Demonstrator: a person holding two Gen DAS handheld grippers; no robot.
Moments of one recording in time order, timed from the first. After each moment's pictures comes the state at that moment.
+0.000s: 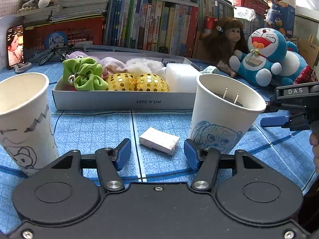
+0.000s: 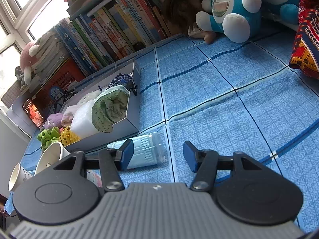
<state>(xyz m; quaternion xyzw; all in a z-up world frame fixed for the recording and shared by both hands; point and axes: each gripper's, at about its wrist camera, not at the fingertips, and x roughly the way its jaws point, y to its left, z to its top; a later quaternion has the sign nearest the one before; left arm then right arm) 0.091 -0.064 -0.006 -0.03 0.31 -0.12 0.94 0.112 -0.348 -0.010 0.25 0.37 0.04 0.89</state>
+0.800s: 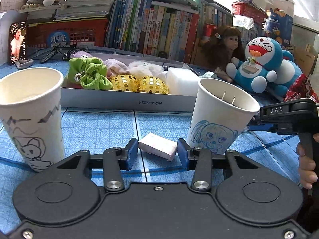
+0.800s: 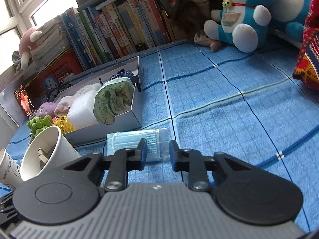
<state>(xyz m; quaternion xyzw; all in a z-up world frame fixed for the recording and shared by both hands) 0.074 -0.049 -0.003 -0.05 0.30 -0.13 0.94 0.105 -0.320 -0.013 0.19 0.35 0.01 0.92</state>
